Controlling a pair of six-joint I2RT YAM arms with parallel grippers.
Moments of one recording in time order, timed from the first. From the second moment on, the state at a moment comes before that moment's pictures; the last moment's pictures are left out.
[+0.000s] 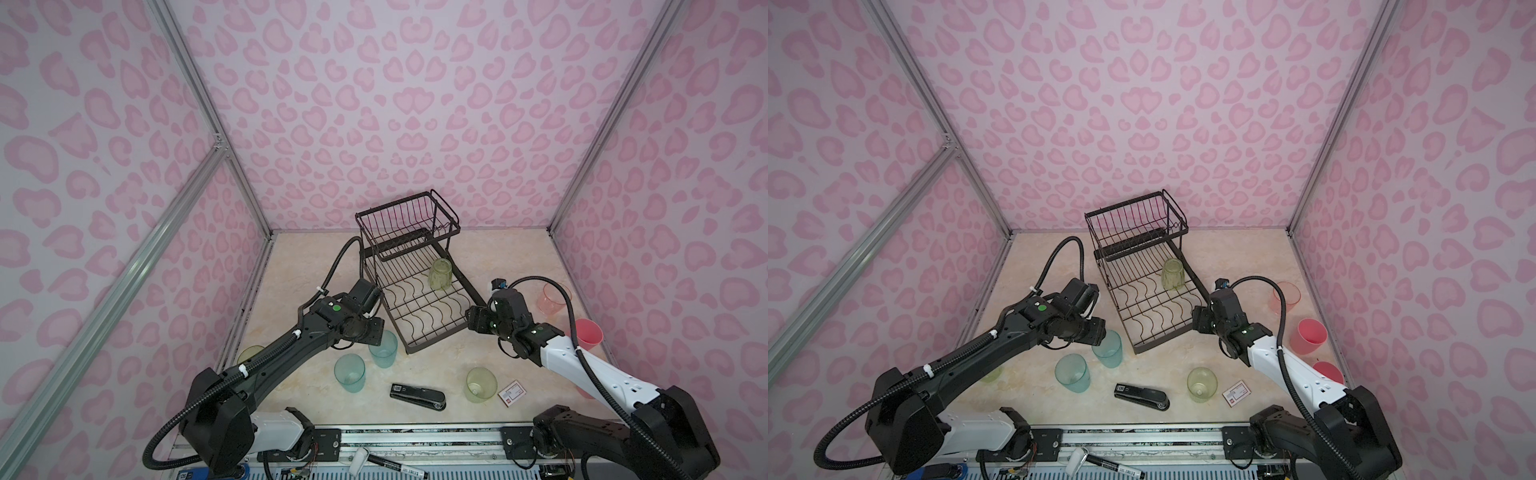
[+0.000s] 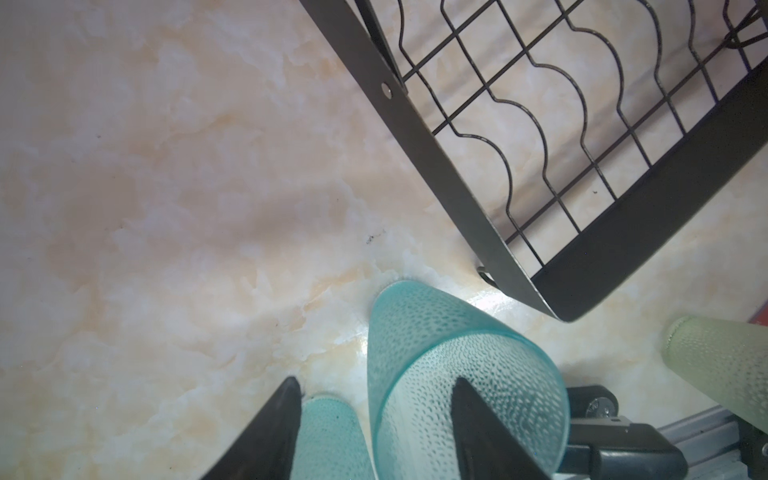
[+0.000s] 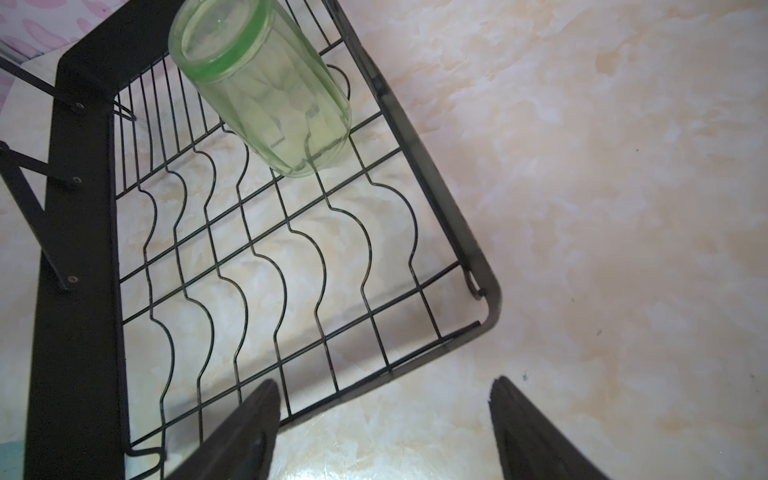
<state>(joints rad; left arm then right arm) -0.65 1.33 1.03 -0.88 -0.03 -0.41 0.42 1.18 0.63 -0.23 0.07 0.49</state>
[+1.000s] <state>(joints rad) -0.66 1.36 1.01 -0.83 -0.08 -0.40 0.41 1.16 0.62 -0.22 0.07 0.49</state>
